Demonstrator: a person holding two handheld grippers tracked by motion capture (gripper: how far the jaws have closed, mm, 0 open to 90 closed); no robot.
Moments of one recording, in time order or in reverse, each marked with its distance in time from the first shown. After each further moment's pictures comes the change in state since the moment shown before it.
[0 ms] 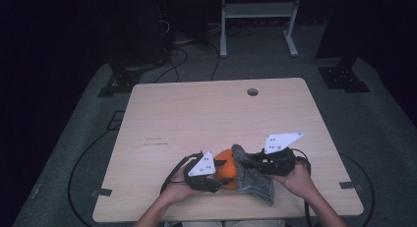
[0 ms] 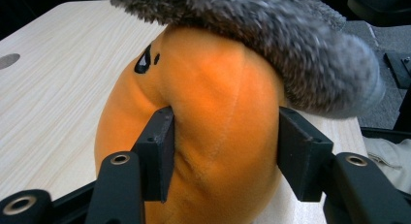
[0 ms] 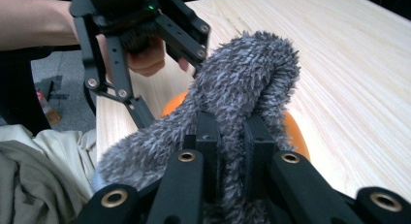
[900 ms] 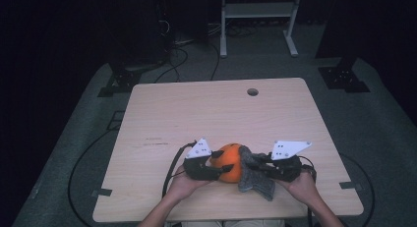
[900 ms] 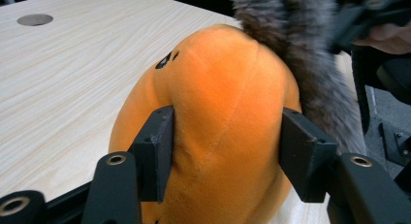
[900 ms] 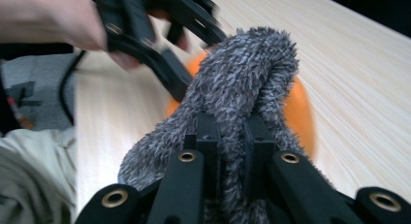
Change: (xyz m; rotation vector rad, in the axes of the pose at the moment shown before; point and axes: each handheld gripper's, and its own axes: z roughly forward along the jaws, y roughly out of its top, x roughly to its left) left arm 0.020 0.003 0.006 -0.059 0.052 -0.275; right arm 0.009 -0.020 -0.006 -0.042 -0.081 -0.018
